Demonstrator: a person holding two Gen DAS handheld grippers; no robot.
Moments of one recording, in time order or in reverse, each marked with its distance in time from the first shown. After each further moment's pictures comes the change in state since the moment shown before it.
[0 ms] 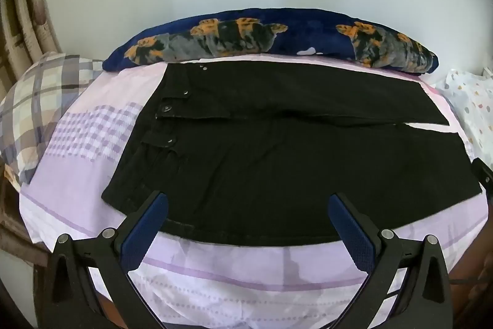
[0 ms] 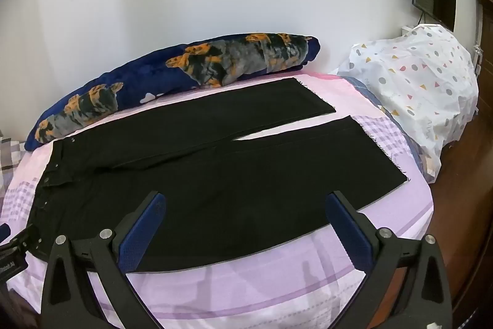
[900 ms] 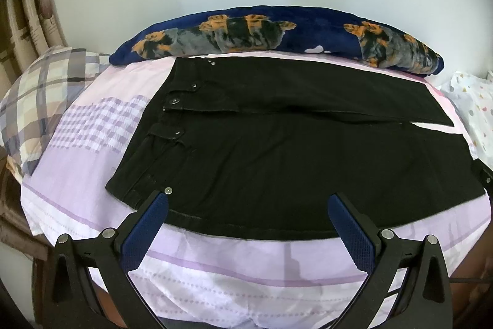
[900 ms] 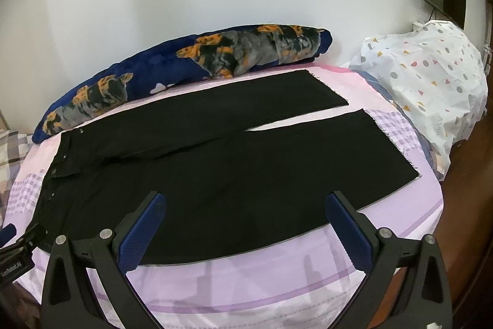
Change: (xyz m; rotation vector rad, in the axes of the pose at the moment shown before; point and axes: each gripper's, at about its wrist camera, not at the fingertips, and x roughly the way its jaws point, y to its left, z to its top) left arm 0.002 0.008 -0.007 -0.034 0.015 0.011; right arm 0.004 0.005 -0.002 -0.023 0.035 0.044
